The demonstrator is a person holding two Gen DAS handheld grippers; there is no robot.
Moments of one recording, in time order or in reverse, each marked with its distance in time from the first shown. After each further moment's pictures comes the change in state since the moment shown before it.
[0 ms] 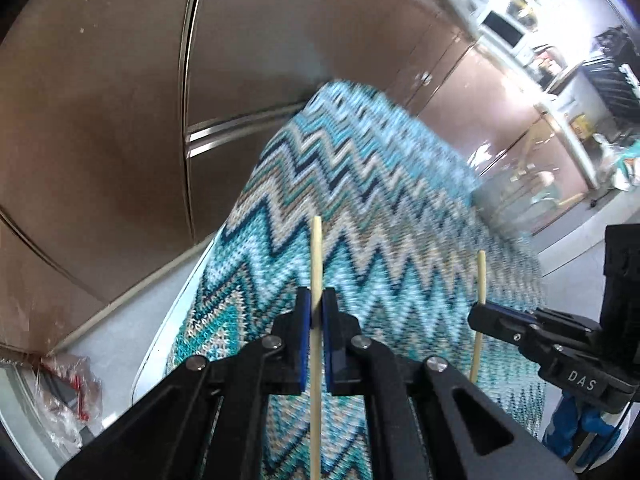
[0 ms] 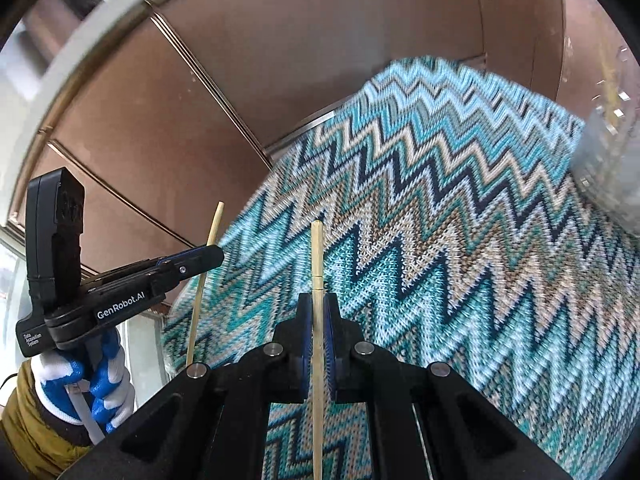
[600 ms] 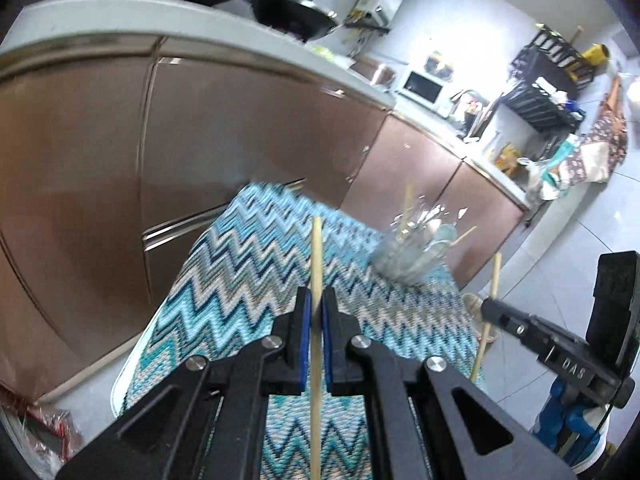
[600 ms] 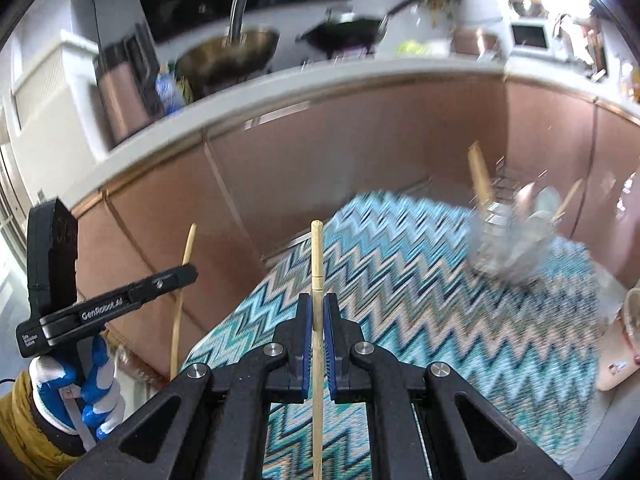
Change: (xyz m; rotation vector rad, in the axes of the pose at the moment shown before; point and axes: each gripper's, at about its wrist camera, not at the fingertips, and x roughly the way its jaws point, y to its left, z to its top) left arm -0.119 -0.085 -0.020 0.120 -0.300 -0.155; right arm -0.163 0.031 -0.053 -0.043 -0.462 -0.122
